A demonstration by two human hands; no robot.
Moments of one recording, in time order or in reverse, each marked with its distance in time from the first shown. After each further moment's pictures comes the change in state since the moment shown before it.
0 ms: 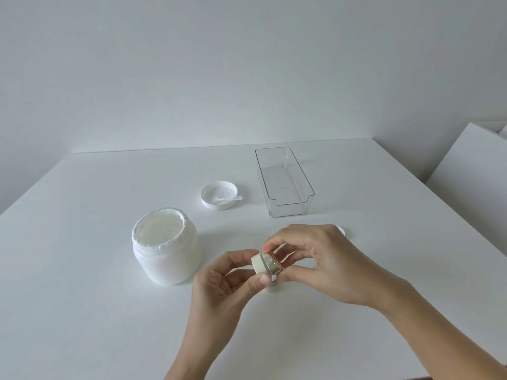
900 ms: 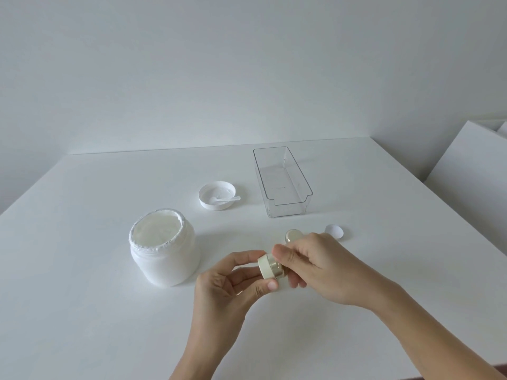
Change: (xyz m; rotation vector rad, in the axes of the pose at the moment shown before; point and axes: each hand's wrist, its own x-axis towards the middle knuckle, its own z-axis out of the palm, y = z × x) left_hand 0.000 -0.004 0.005 0.001 -0.032 0.018; right_hand -0.004 0.009 0.005 -0.061 -0.025 0.213
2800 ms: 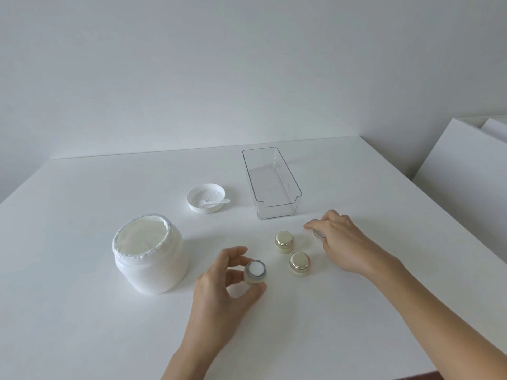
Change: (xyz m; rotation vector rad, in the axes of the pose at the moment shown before) left_hand 0.014 -0.024 -0.004 0.632 0.060 0.015; right_hand 0.025 0.083 -0.032 -0.600 0.097 0.313
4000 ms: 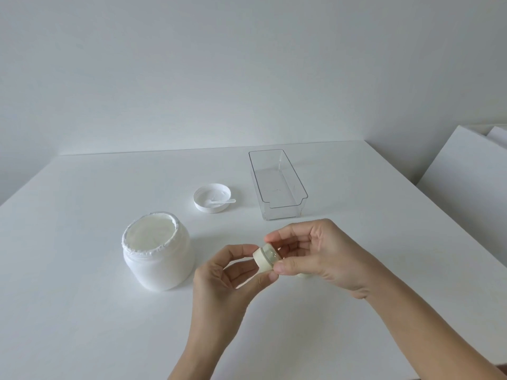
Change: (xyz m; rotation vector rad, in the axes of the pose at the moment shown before) left_hand -0.003 0.031 -0.008 -0.513 0.009 -0.068; right_hand -0.045 -0.070 -0.033 1.135 -0.195 -0.197
